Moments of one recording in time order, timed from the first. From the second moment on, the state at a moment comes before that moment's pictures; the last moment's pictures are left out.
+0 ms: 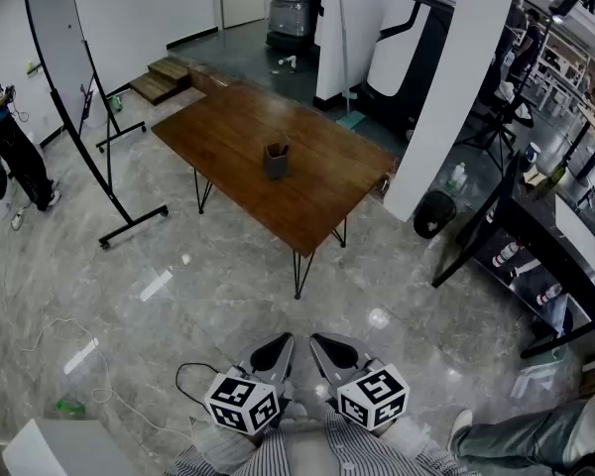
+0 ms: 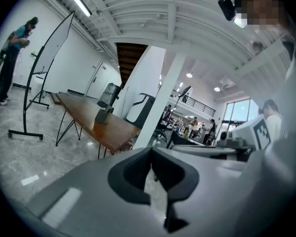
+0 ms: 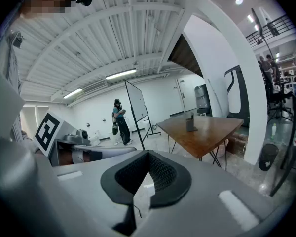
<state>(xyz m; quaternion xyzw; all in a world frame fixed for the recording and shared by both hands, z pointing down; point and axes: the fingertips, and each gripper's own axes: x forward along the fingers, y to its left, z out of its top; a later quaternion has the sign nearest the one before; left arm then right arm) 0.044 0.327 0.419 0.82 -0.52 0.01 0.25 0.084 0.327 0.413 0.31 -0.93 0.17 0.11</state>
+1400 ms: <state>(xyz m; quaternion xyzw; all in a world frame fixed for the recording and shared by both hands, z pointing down) -0.080 -0.067 0.407 0.84 -0.48 -0.02 0.25 -0.021 -0.063 0.402 0.38 -0.90 0.20 0.04</state>
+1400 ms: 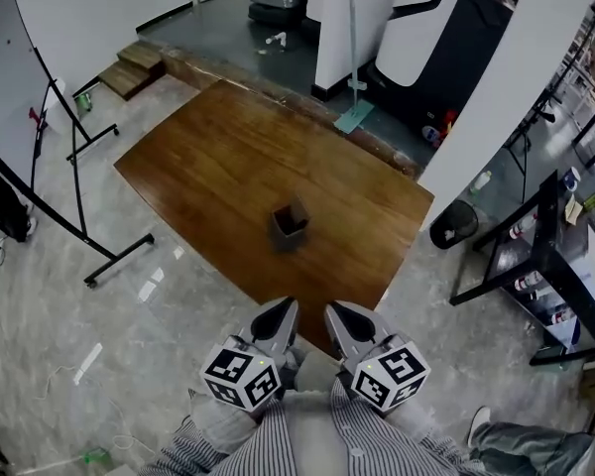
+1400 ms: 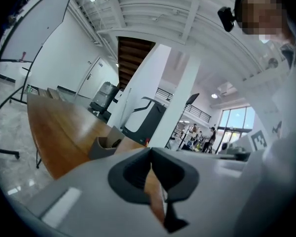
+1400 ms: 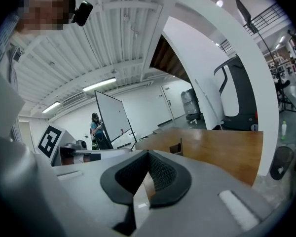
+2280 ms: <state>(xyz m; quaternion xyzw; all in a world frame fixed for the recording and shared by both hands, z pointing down) -0.085 -0.182 0.454 0.86 -0.48 0.06 0.18 -0.039 -0.160 0.471 0.33 -0.90 0.26 0.11</state>
